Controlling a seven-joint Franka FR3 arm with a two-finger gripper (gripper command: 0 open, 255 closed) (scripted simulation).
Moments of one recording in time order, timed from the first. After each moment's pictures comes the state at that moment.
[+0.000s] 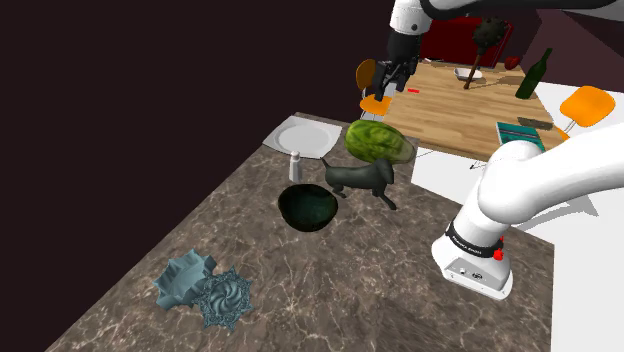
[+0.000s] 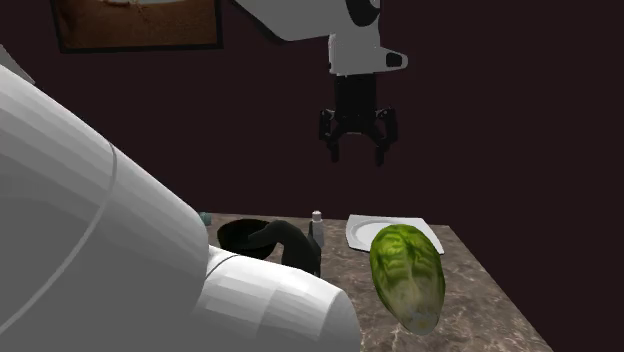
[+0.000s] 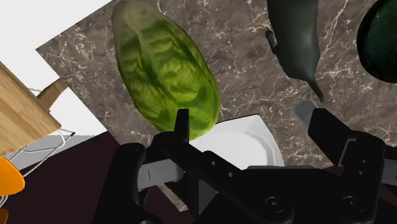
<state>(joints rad) -0.02 -0.75 -0.06 -2.38 -0.08 1.72 0.17</state>
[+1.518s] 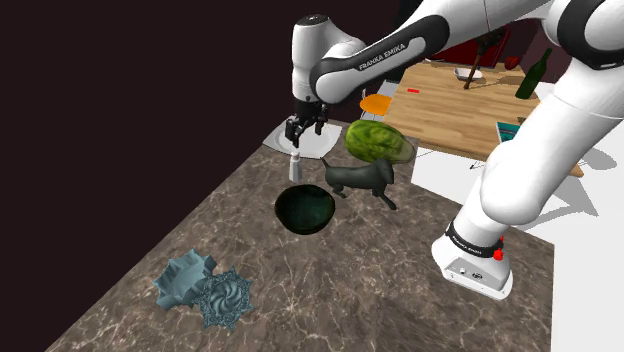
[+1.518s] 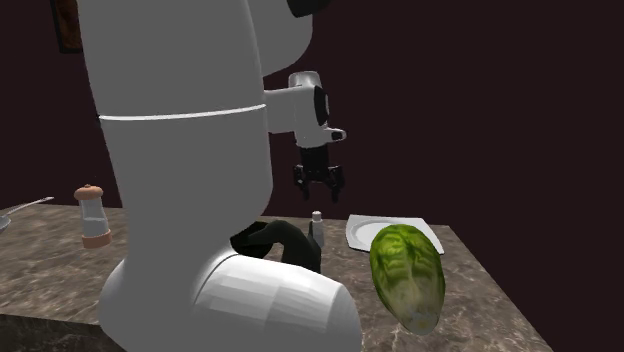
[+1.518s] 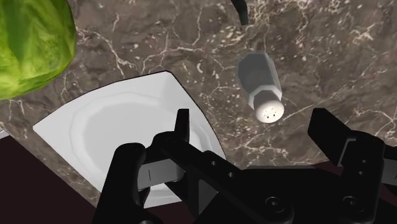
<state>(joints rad) 0.06 -0.11 0.16 -2.22 -0.13 2.21 0.47</state>
